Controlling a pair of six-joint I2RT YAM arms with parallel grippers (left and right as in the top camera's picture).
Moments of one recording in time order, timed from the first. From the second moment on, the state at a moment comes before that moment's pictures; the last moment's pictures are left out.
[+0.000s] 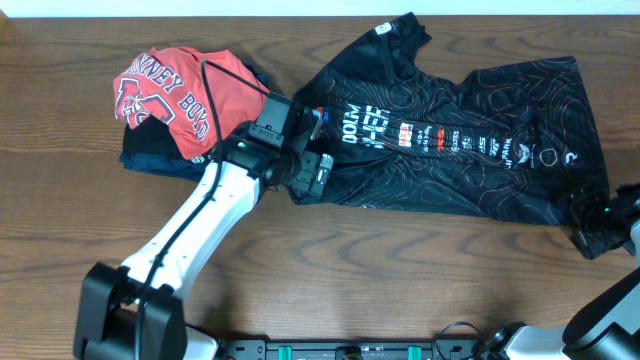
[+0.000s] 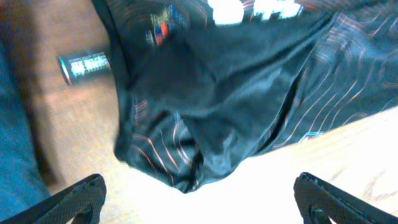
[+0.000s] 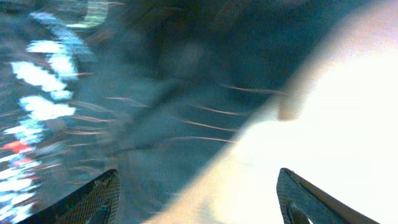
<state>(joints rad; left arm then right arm) -0.43 1.59 1.15 -0.69 0.13 -0.10 -0.74 1.58 0.92 -0.72 -0.28 0.38</state>
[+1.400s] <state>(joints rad) -0.42 1.88 1.14 -0.71 0.13 -0.21 -0.86 1.70 0.82 -0.28 -0.26 0.43</state>
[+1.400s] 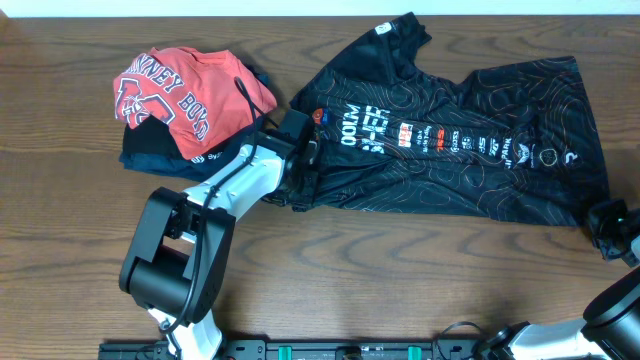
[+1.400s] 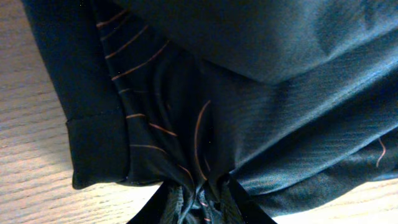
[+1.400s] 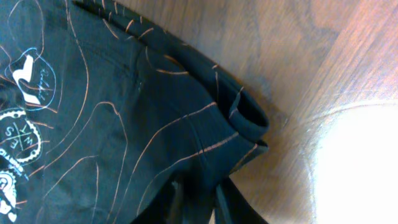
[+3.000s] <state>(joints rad) -0.37 1.84 1.14 -1.18 0.20 -0.22 -0.99 1.48 0.90 -0.58 -0.10 0.43</state>
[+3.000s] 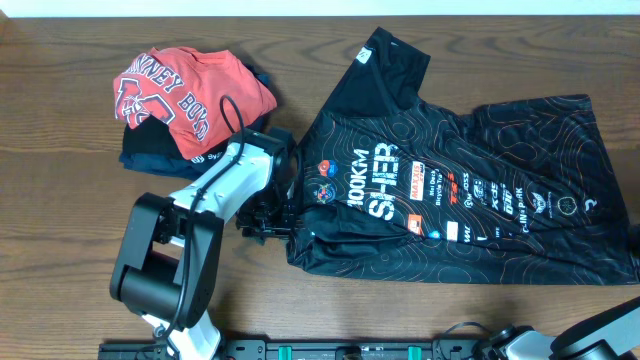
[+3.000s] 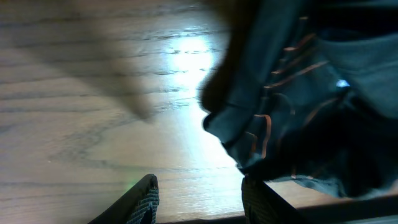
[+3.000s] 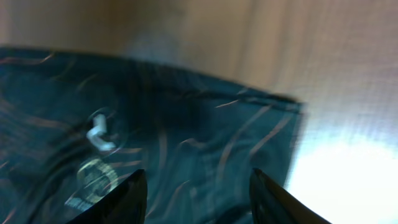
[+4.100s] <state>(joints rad) -0.63 1.91 1.23 -0.82 0.27 -0.15 -0.99 1.48 0.90 -0.64 -0.23 0.39</state>
